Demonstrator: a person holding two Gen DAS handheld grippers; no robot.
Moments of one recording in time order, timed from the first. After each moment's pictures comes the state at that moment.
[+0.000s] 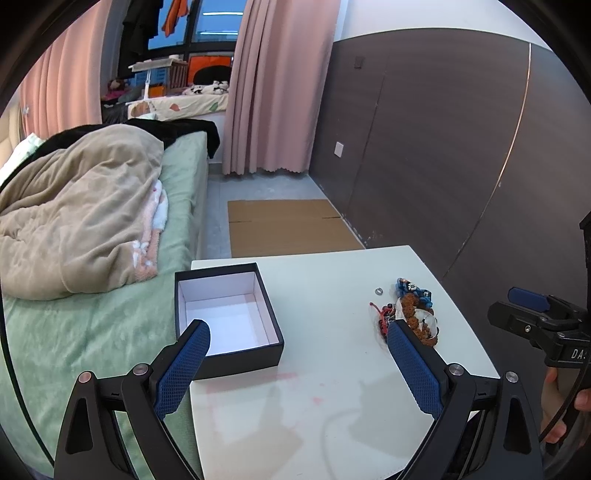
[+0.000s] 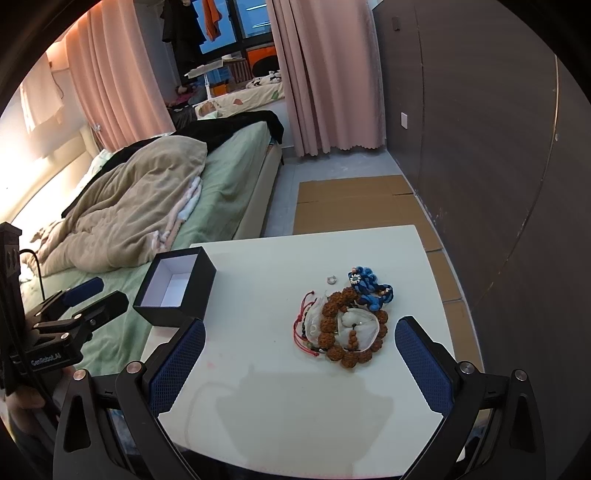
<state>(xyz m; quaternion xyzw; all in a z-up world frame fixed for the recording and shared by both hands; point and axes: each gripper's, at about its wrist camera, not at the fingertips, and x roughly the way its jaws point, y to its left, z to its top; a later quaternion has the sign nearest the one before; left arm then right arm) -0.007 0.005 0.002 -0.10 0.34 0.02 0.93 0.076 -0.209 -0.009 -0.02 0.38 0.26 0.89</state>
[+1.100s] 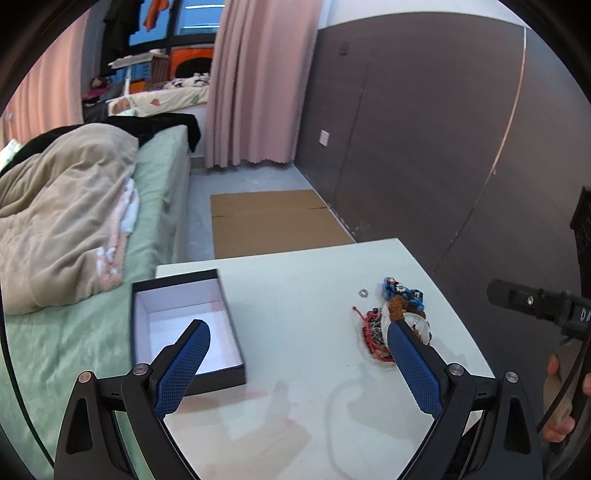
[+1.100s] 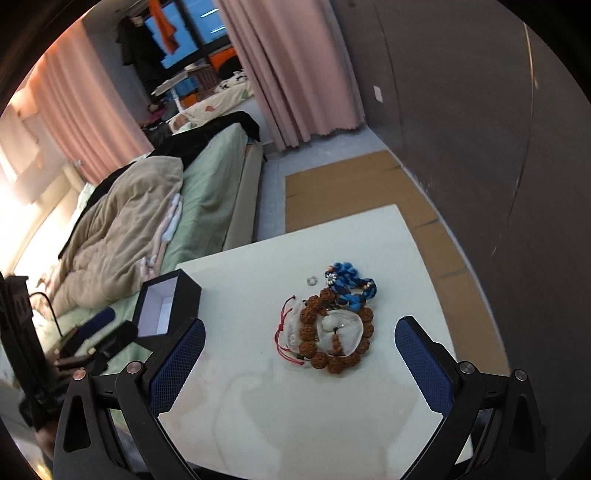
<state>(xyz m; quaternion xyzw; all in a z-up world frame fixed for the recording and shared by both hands) 0.038 -0.027 -0.010 -0.08 0.36 -0.01 0.93 0.125 -0.245 -0.022 0.08 0.43 0.23 0.87</state>
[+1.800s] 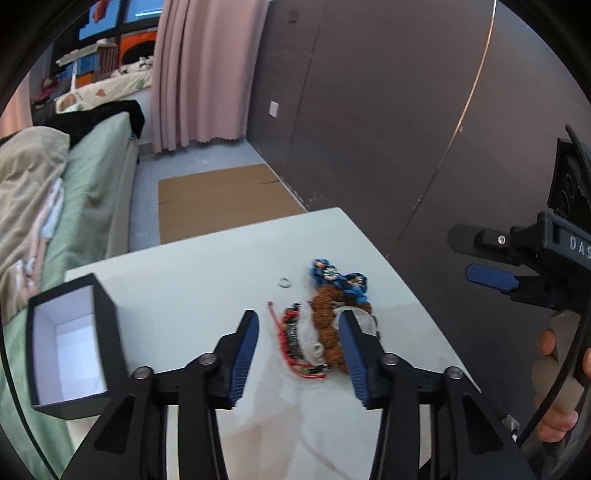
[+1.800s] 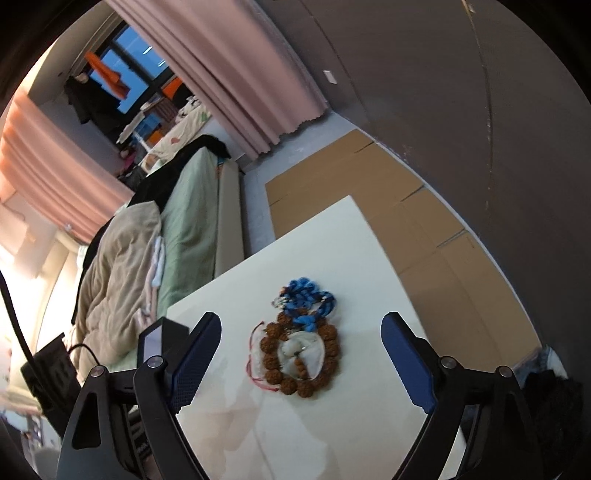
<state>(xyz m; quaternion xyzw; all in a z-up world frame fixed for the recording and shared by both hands) 0.090 -0.105 -0.041 -0.08 0.41 -0.09 0.91 0.173 -0.305 -0.048 0.20 0.45 0.19 0.85</state>
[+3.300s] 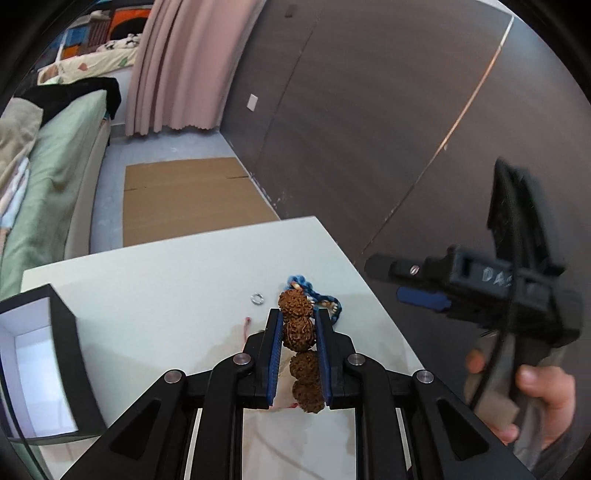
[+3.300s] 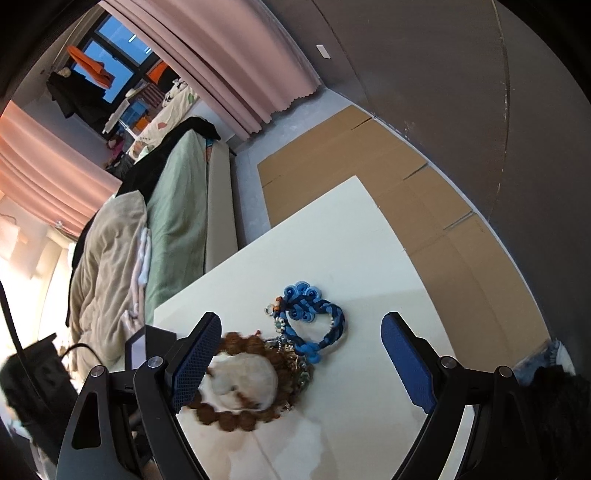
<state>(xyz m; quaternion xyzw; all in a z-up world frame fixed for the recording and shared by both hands) 0.115 -0.089 -0.038 -0.14 0.40 -0.14 0.89 0.216 -0.269 -0.078 0.18 0.50 0.20 0.82</state>
